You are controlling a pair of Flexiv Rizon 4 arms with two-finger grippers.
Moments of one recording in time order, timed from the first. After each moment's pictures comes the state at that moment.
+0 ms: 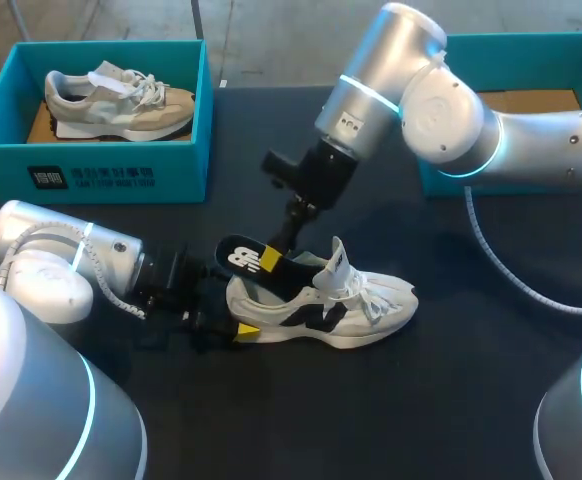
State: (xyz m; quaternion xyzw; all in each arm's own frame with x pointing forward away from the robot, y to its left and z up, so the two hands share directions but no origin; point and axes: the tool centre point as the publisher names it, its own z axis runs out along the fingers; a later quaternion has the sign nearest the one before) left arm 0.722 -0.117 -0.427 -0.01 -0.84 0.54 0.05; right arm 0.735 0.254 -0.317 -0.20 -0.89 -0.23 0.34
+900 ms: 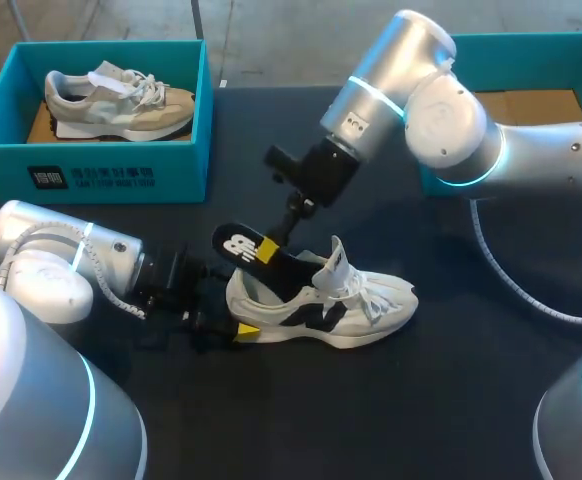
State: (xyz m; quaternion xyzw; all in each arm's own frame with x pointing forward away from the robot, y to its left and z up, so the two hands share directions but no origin) left arm 0.722 -0.117 -0.427 -0.01 -0.84 0.54 0.05; right arm 0.745 0.264 -0.308 -0.22 -0.87 -0.27 0.35
